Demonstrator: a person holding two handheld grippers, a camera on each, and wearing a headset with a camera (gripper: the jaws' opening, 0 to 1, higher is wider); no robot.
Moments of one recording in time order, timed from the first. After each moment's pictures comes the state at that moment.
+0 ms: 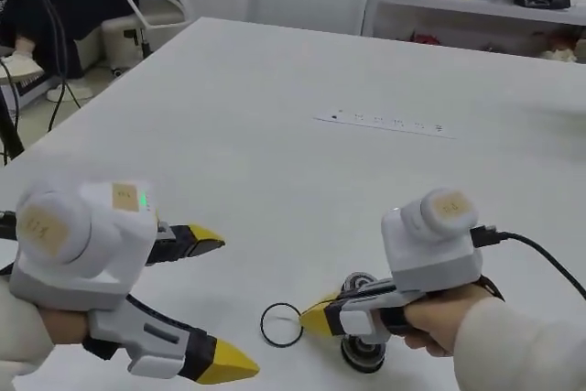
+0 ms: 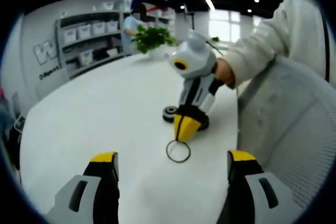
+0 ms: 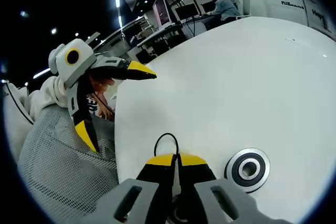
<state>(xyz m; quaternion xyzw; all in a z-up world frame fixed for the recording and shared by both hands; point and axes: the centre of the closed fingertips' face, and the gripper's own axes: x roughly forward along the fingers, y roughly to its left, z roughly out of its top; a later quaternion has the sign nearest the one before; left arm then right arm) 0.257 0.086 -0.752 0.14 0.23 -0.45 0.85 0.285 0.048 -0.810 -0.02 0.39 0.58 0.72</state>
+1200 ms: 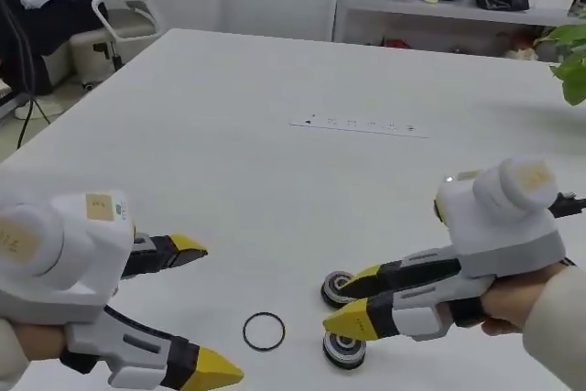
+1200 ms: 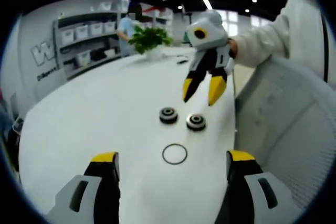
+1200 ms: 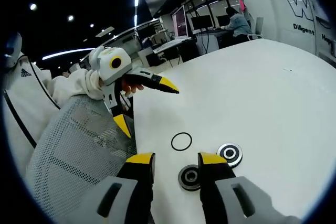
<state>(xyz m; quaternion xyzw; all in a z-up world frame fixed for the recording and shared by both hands) 0.257 0.084 -0.752 0.14 0.23 -0.46 0.84 0.267 -0.010 -0.743 -0.06 0.32 0.61 0.72</state>
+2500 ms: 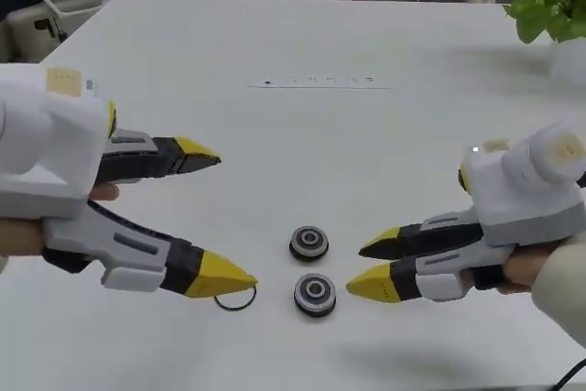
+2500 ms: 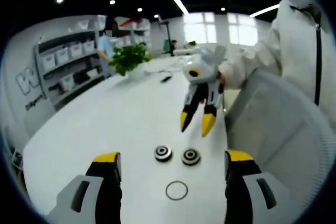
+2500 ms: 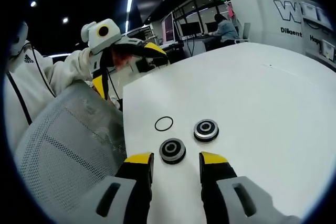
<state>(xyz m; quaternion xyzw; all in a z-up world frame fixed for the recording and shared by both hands) 0.272 0.032 -0.689 0.18 0.17 -0.53 0.81 0.272 -0.052 -0.767 -0.06 0.31 0.58 0.75</state>
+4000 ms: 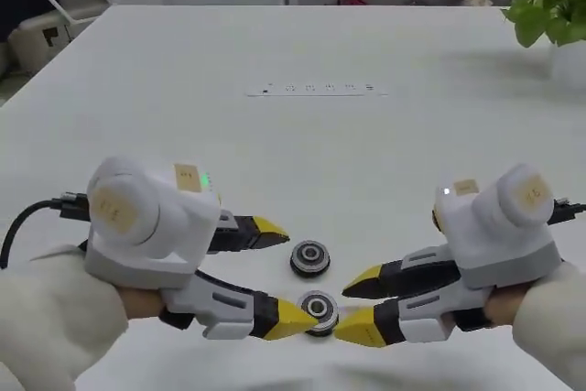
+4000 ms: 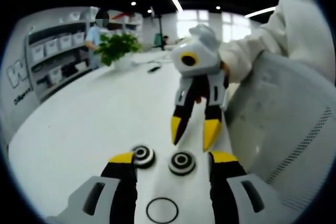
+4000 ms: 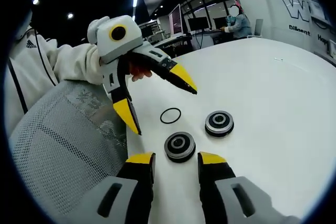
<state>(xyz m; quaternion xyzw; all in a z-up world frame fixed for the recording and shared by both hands) 0.275 -0.019 -0.754 0.17 0.20 -0.56 0.78 0.262 -0.040 -0.789 -0.07 0.32 0.60 0.73</state>
